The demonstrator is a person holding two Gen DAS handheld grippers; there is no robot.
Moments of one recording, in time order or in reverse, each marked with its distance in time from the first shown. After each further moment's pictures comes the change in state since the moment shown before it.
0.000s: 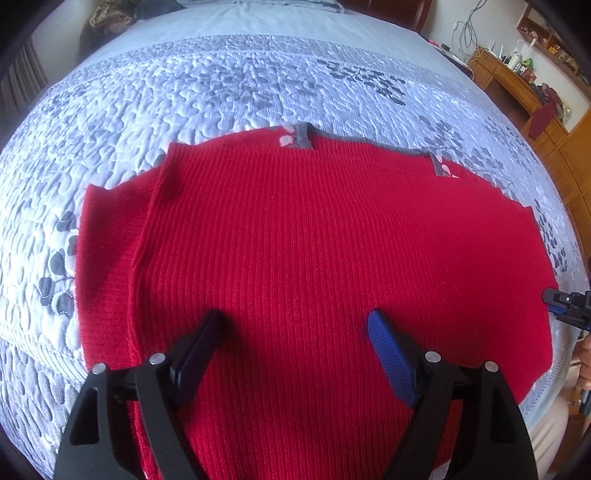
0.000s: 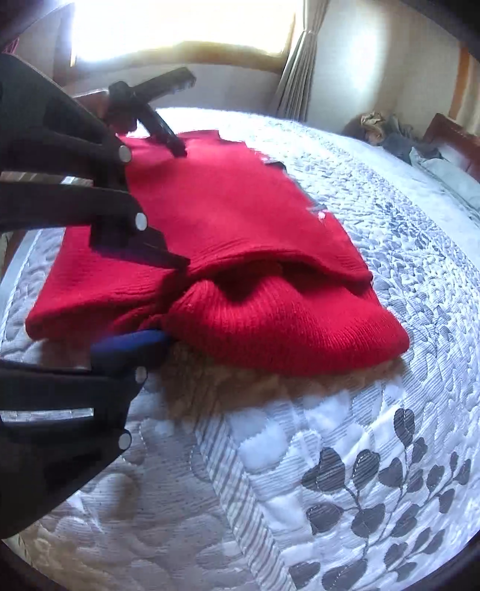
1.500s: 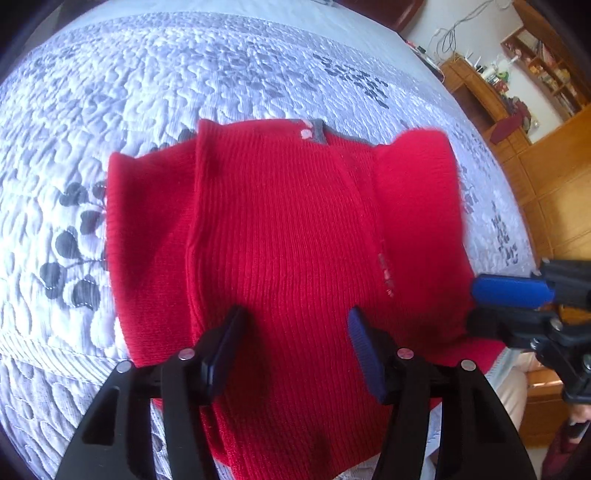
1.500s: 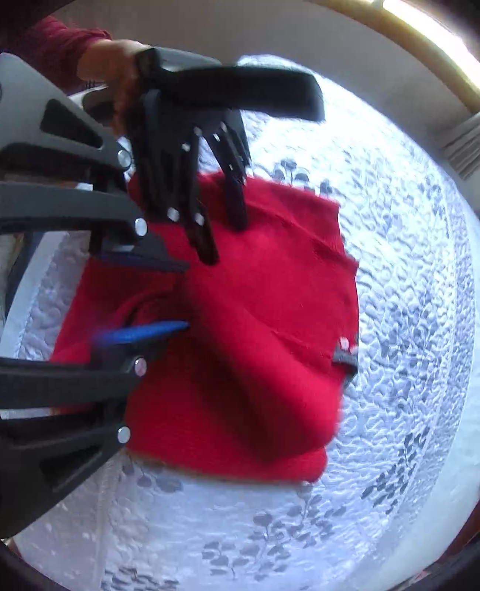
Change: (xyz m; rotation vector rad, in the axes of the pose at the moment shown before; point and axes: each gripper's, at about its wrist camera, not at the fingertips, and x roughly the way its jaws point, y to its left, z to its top) left arm -0.020 0.062 0.001 -0.009 0.087 -0.255; right arm 0.114 0.300 -0.050 -0.619 0.205 -0.297
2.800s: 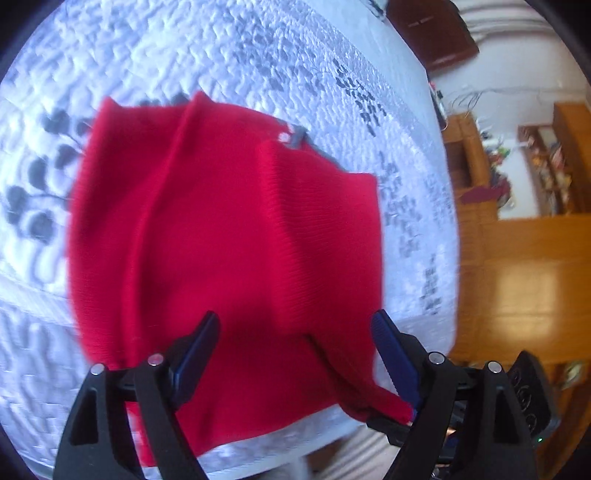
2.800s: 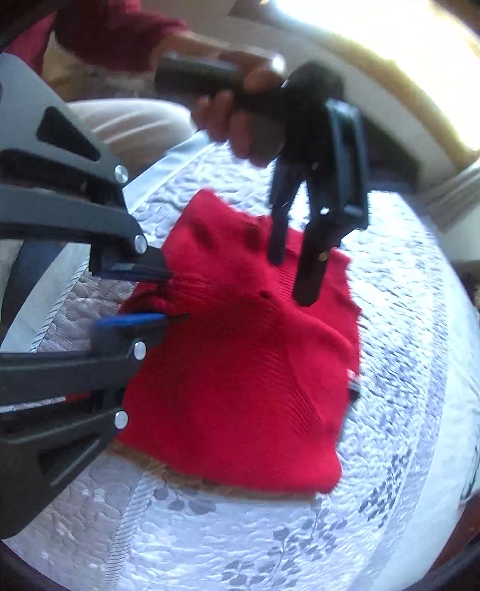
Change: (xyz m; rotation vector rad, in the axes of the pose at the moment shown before) left arm -0.014 0.000 0.018 -0.360 0.080 -0.292; right arm -0.028 -0.014 -0.074 -0.090 -0.139 0.165
